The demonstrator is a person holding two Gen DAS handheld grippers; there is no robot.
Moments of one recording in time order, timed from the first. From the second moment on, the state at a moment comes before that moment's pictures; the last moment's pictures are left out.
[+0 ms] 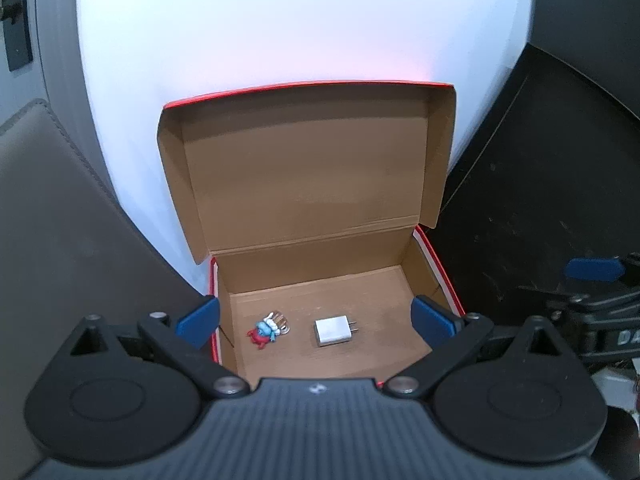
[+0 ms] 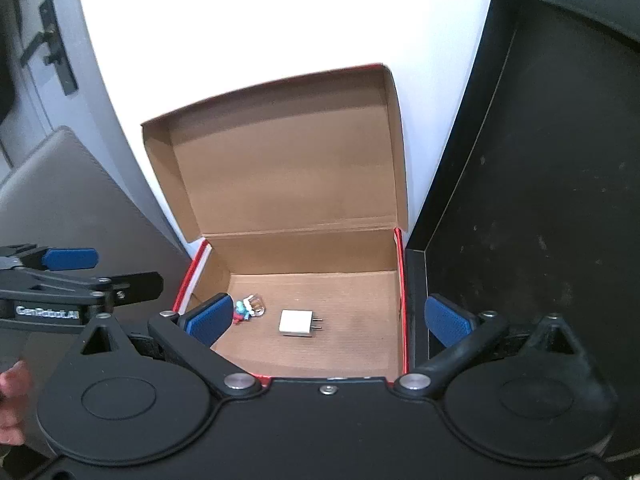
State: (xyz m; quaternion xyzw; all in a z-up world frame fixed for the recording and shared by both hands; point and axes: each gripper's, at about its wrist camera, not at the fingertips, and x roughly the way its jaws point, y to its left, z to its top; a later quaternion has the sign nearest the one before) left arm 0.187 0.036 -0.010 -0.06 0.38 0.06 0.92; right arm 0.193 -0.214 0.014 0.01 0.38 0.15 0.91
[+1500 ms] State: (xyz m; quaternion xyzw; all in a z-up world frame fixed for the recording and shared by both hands) left arm 0.080 0.023 -0.012 -0.08 0.40 0.06 0.91; right arm 0.079 -0.257 0.015 0.00 0.38 0.17 0.91
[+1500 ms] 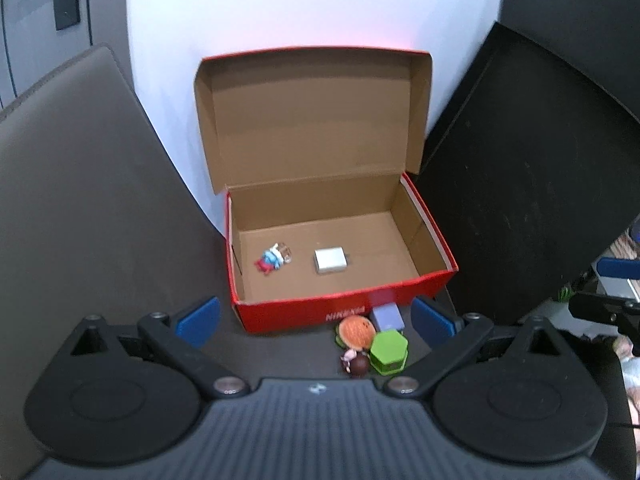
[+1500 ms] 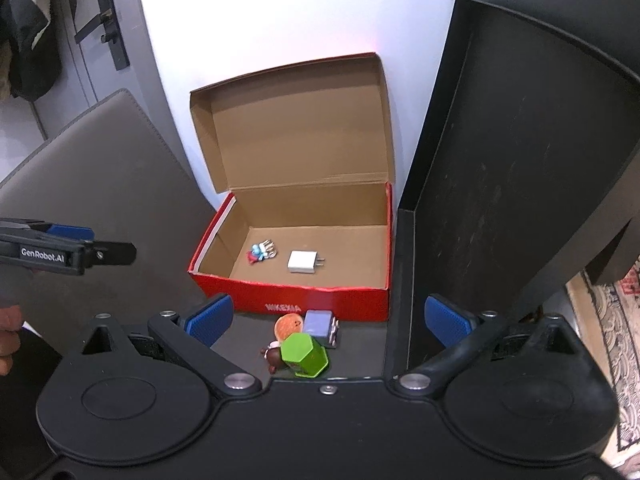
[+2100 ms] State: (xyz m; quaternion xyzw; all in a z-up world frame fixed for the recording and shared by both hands) left arm 0.073 0.003 -0.044 -0.10 0.45 0.06 0.89; right arm 0.062 -0.268 -0.007 0.02 0.39 0.19 0.90
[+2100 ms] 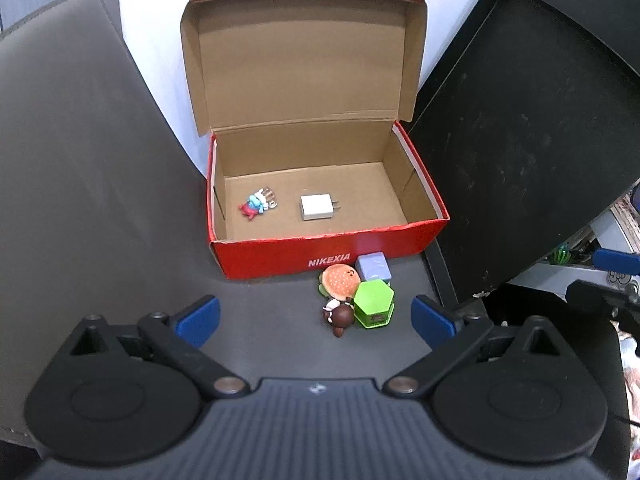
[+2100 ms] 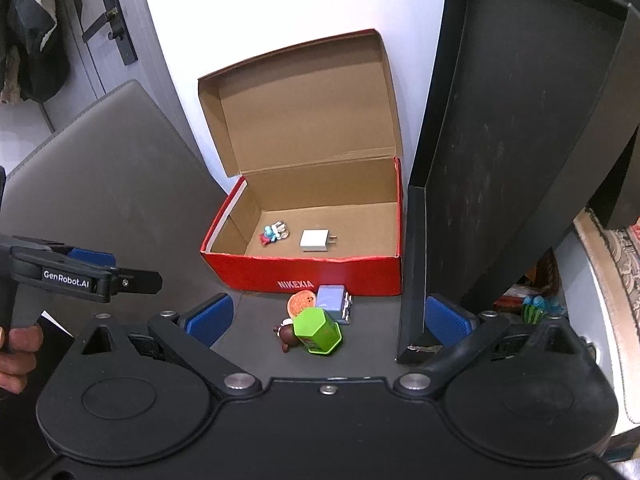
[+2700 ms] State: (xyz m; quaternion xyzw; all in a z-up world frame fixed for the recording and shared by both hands) left arm 0.115 0.002 -0.074 -0.15 0.48 0.06 0.86; right arm 0.084 -0.258 -0.047 -0.01 0.42 0.21 0.88
